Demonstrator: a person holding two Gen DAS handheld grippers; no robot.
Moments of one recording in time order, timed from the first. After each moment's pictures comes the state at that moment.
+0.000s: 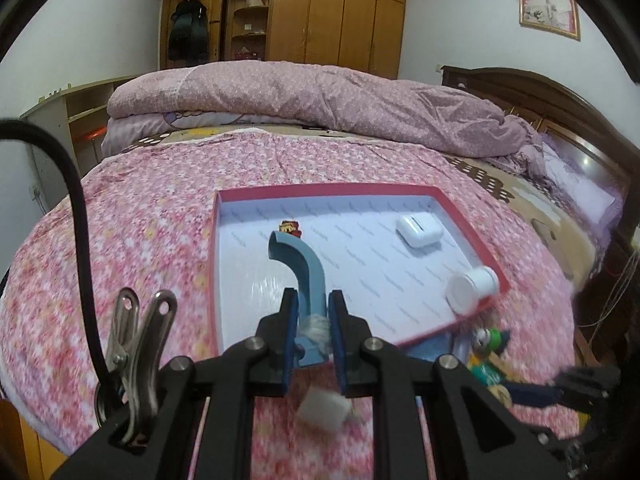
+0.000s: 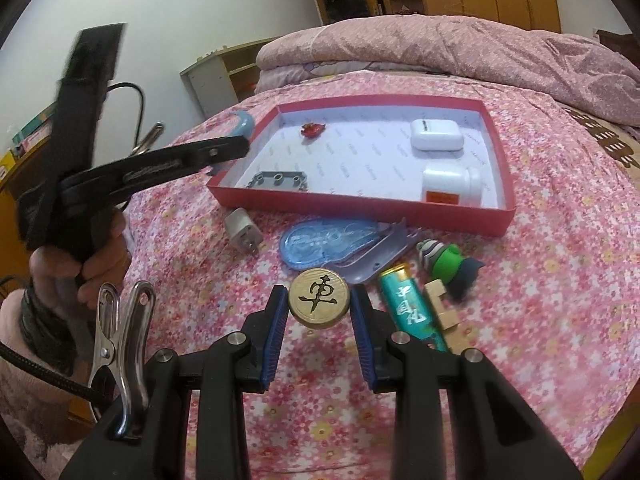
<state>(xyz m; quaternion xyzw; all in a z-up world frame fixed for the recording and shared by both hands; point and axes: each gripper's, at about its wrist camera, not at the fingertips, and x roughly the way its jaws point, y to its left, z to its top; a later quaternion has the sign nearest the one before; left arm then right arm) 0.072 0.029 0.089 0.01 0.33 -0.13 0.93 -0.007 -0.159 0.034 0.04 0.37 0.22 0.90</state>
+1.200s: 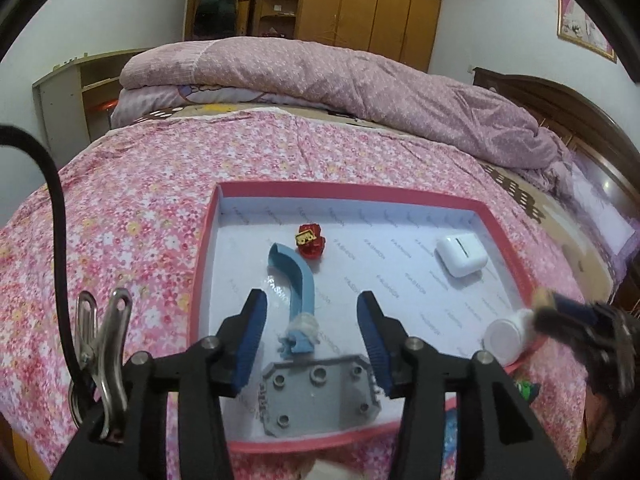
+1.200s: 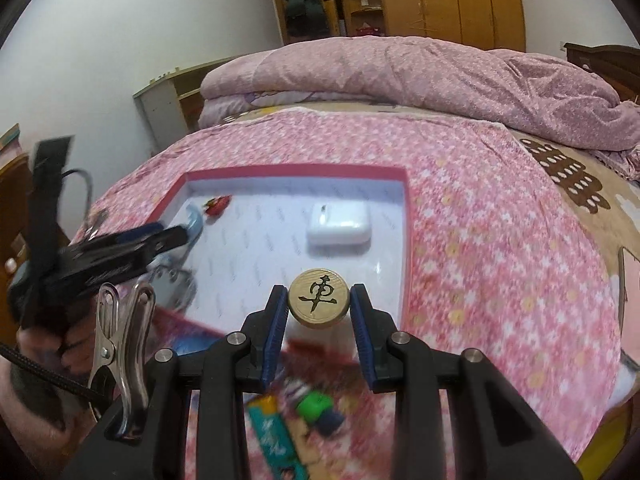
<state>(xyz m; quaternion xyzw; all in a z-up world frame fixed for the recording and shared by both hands) 0.122 0.025 0.069 -0.03 0.36 -0.09 0.93 0.087 -0.207 0.067 0.02 0.35 0.14 0.93</state>
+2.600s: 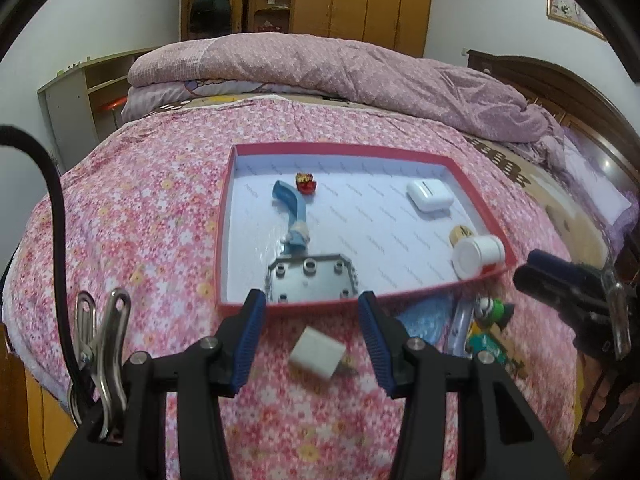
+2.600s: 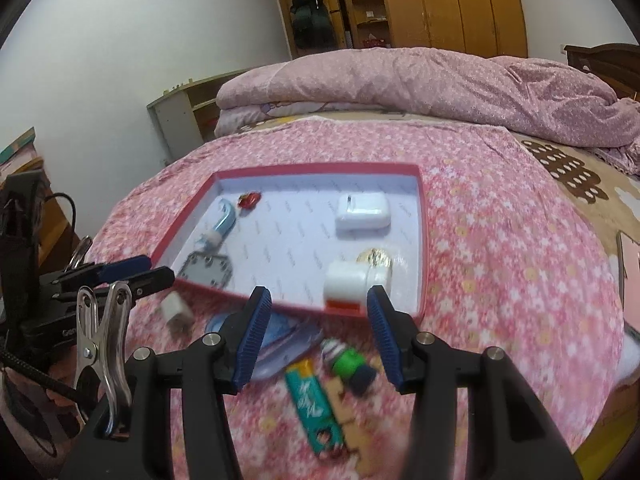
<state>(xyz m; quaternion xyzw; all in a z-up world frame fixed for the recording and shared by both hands) 0.040 0.024 0.077 0.00 0.38 -0.09 0.92 0.035 -0.199 0.068 0.04 0.33 0.16 0.93</state>
